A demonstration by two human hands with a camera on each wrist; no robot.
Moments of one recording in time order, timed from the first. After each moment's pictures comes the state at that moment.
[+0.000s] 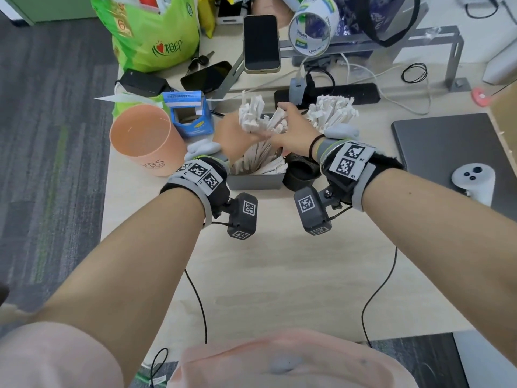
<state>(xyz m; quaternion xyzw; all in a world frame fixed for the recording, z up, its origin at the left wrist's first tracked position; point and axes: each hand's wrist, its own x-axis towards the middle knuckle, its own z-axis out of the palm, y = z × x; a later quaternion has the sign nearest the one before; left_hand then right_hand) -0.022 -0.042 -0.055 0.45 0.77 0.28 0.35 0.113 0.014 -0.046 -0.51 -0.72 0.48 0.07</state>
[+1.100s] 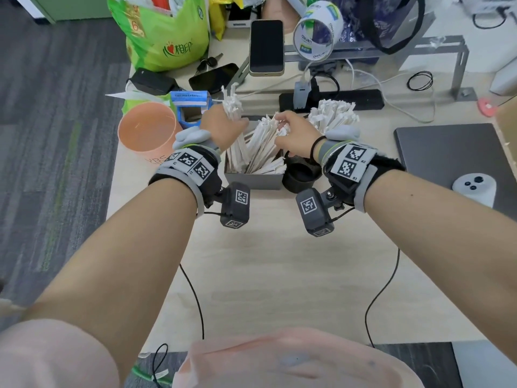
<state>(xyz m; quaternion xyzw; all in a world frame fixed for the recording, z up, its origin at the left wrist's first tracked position) -0.025 -0.040 -0.030 0.40 0.86 0.20 0.22 0.120 0.024 -0.054 -0.48 -0.76 0.45 0.05</state>
